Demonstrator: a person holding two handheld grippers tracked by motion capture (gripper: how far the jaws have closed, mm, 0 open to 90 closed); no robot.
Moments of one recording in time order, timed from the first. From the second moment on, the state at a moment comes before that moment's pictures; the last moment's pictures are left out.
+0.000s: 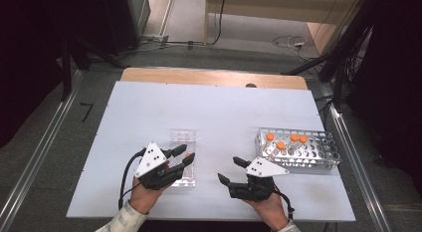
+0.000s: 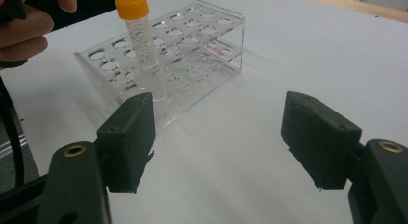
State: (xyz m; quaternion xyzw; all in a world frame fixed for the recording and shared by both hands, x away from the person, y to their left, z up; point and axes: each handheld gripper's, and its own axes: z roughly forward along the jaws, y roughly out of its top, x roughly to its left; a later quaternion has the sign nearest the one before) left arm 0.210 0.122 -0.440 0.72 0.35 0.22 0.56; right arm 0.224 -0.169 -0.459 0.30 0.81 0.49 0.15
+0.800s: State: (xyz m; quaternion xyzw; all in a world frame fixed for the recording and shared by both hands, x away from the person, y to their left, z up) left arm 0.217 0.140 -0.443 0.68 0.41 0.23 0.56; right arm 0.224 -0.224 -0.443 0.35 0.76 0.50 0.21
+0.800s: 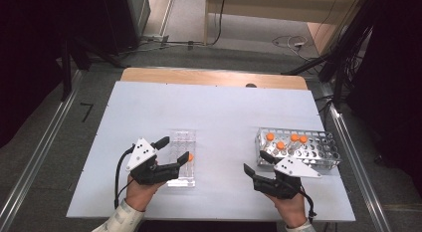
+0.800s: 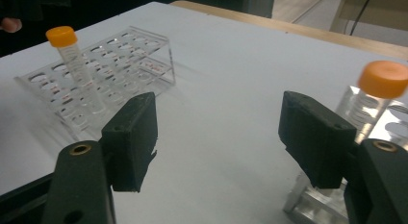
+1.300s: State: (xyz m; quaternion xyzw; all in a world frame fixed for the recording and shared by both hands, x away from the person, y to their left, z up) left arm 0.218 0.150 -0.441 0.67 0.42 0.24 0.57; right arm 0.223 -0.261 -0.441 0.39 0.74 0.49 0.24
